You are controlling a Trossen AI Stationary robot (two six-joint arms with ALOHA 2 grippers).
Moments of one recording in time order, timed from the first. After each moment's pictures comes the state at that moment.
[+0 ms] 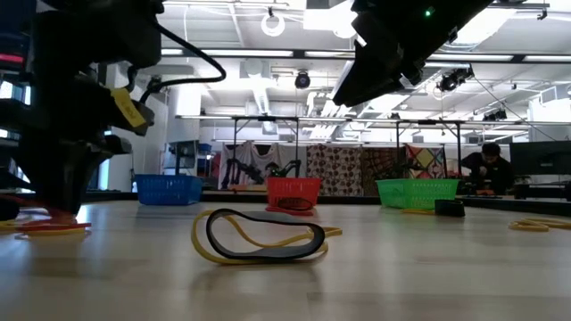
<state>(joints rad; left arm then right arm) -0.30 1.50 0.69 -0.66 -0.04 -0.34 0.30 1.53 0.95 -0.24 0.75 0.45</state>
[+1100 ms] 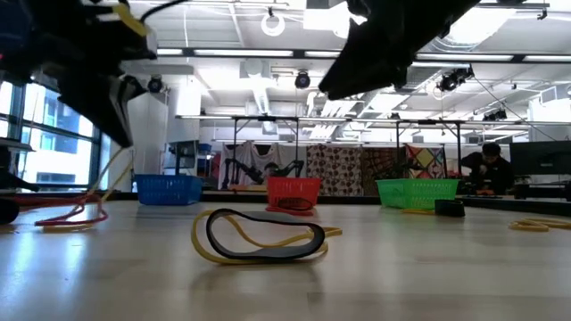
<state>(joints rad) -0.30 1.17 0.69 -0.65 -0.31 -0.26 0.29 1.53 0.95 -0.12 0.55 0.42</state>
